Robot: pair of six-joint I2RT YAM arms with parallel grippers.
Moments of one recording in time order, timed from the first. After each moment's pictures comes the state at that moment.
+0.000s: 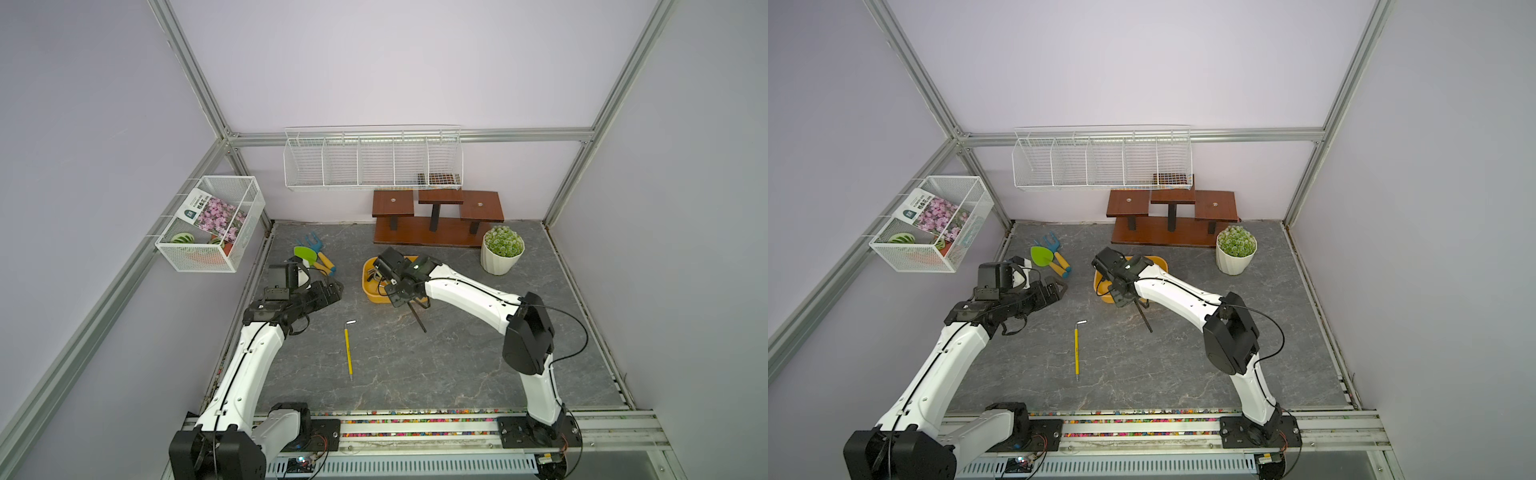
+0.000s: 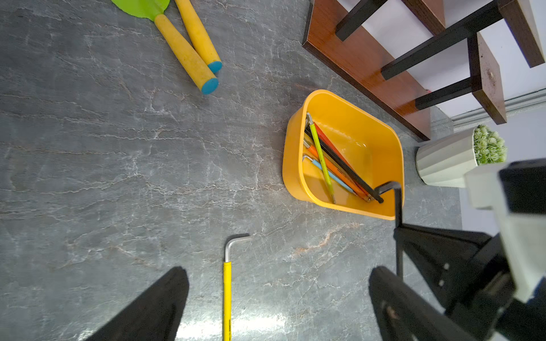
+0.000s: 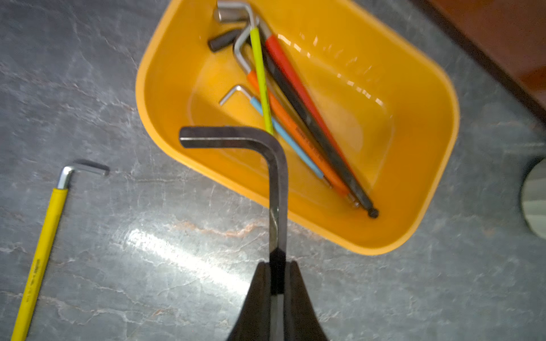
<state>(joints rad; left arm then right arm) -0.08 1.09 0.90 -0.62 0.33 -0.46 0.87 2.07 1.93 -1.02 0.28 0.25</state>
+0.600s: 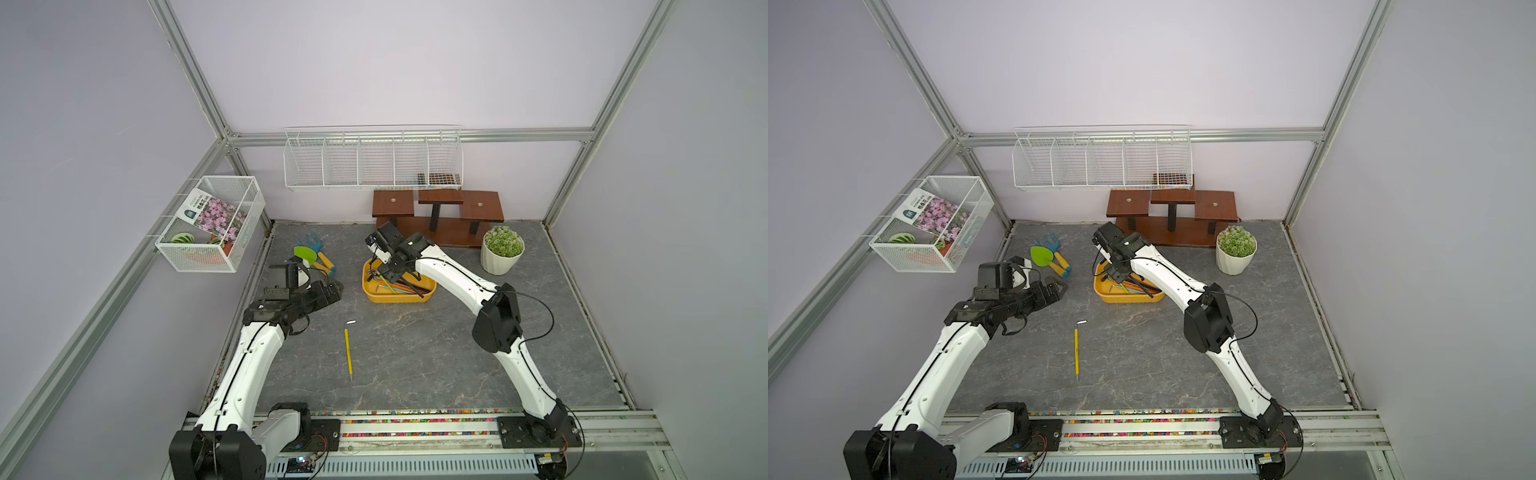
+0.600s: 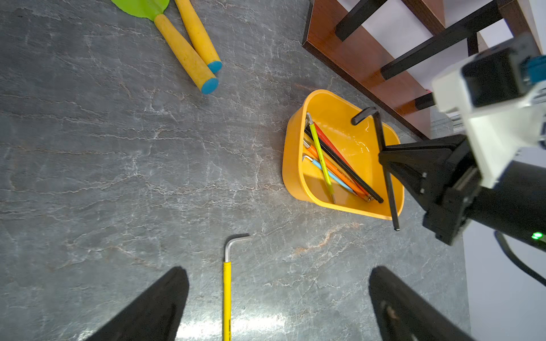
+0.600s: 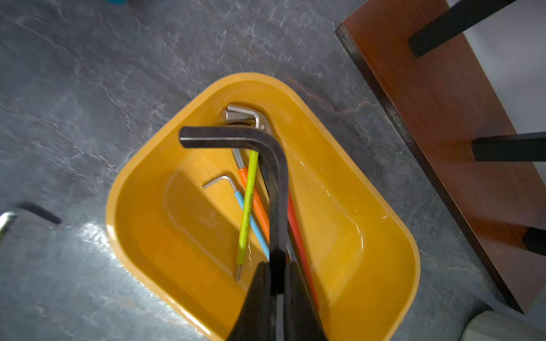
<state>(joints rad) -0.08 1.09 0.90 -0.62 0.33 -0.46 0.77 2.40 2.36 -1.06 0.20 -0.16</state>
